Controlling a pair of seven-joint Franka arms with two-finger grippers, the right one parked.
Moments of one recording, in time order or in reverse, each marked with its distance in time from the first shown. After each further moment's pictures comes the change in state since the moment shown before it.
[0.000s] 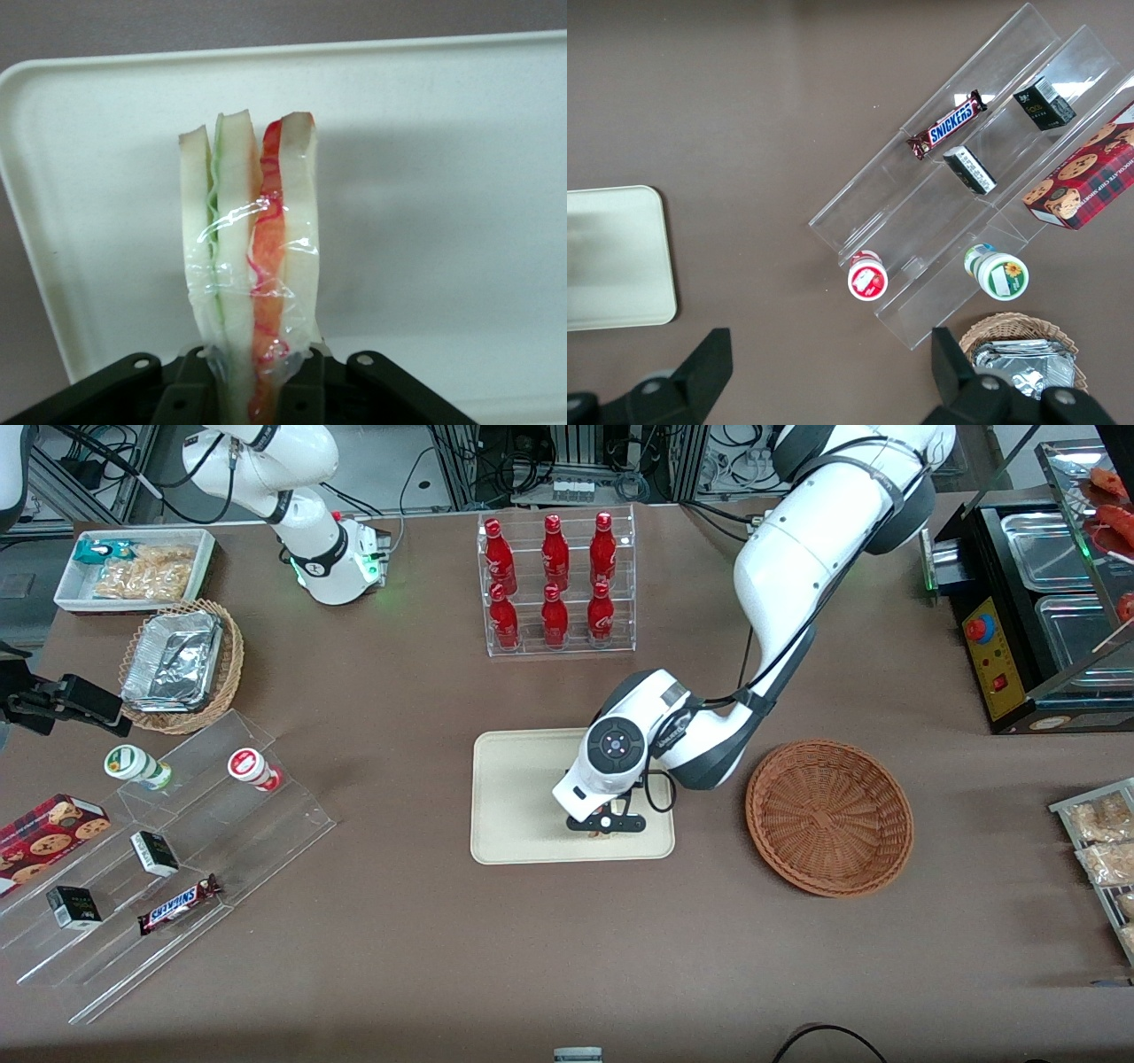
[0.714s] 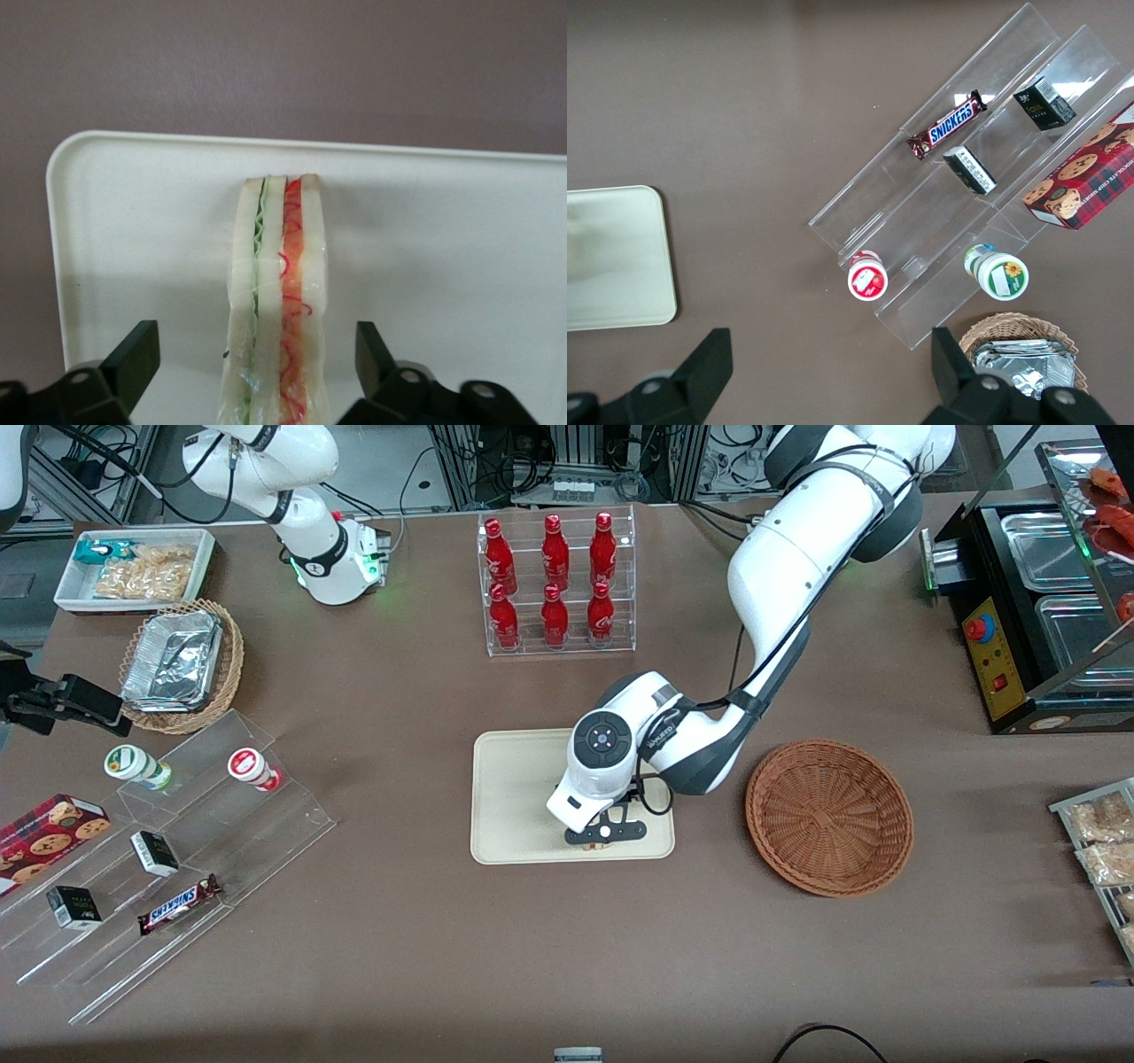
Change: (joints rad) arm -0.017 0.009 0.002 0.087 0.109 -0.006 -0.150
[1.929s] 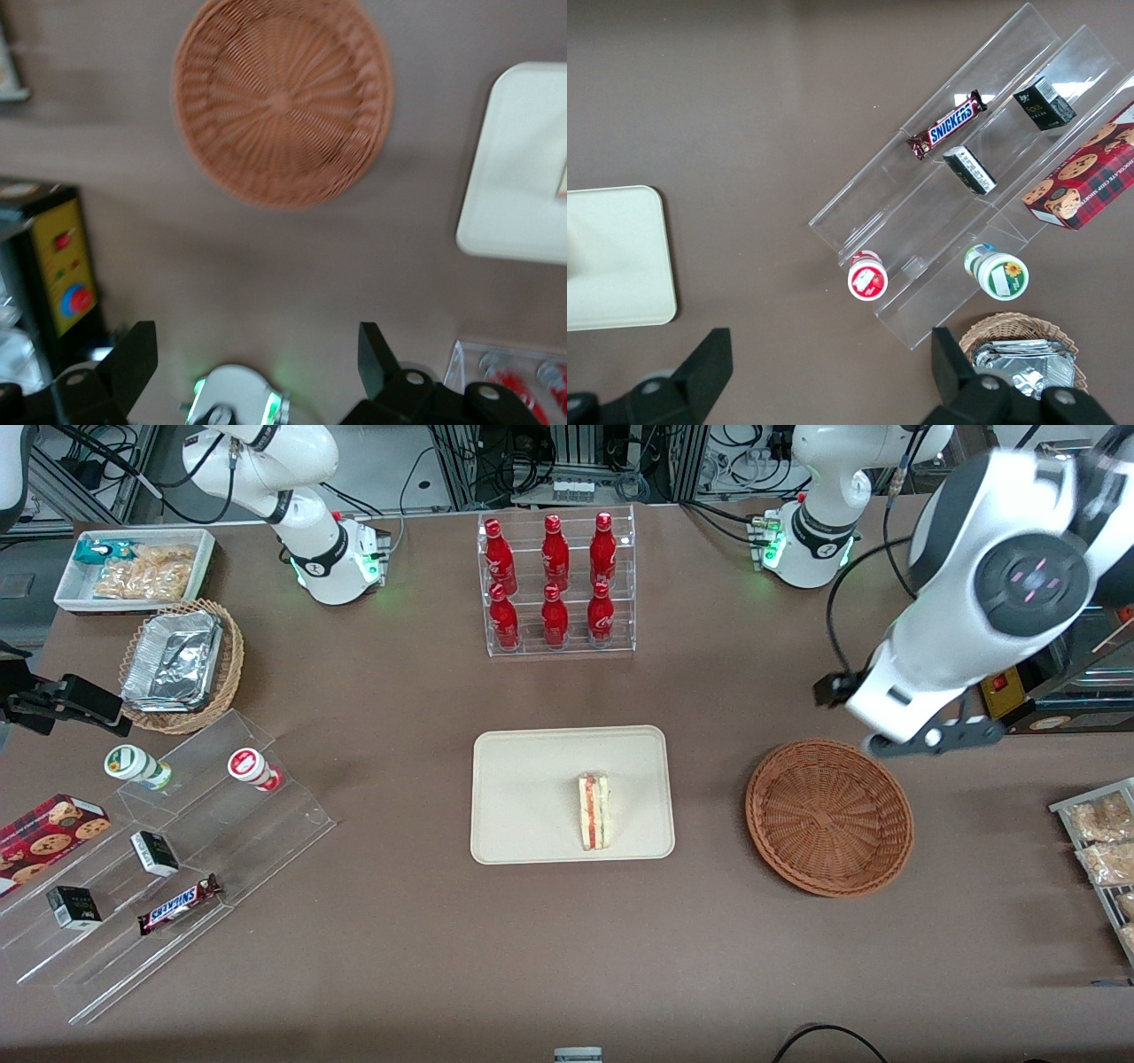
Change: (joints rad) arm 0.456 -0.742 0.029 -0.257 -0.163 -0.697 0.486
